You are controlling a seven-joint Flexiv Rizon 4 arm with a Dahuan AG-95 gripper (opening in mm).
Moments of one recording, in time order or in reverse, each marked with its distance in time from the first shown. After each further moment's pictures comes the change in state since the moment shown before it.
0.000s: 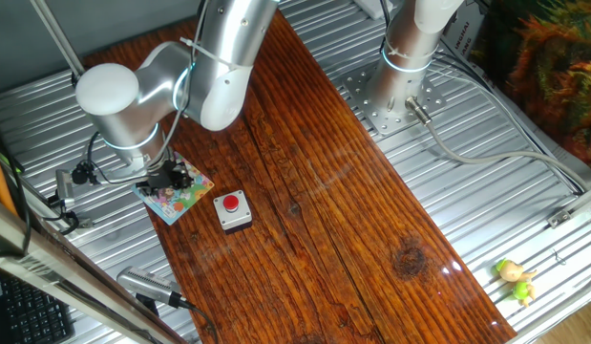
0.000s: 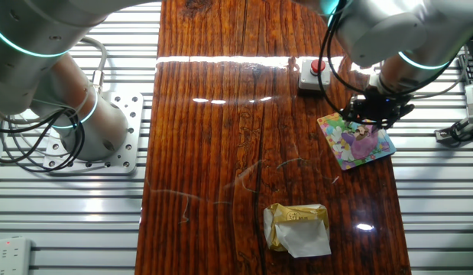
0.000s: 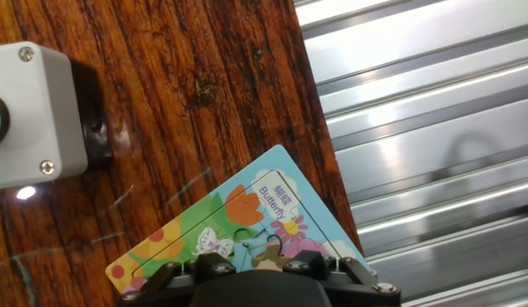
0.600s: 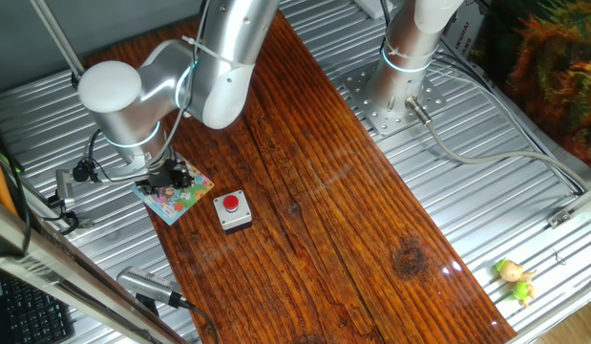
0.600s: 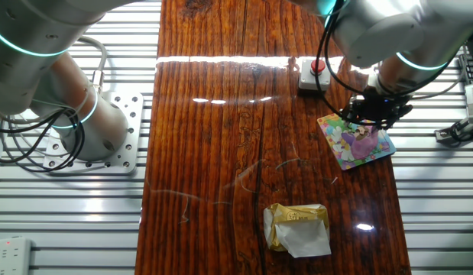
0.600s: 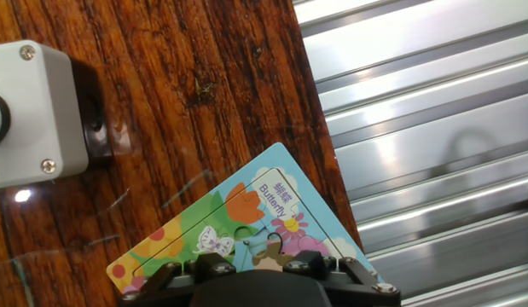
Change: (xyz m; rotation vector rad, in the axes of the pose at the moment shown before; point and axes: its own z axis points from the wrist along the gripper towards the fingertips) arm 0.001 0.000 0.000 -0.001 -0.002 0.007
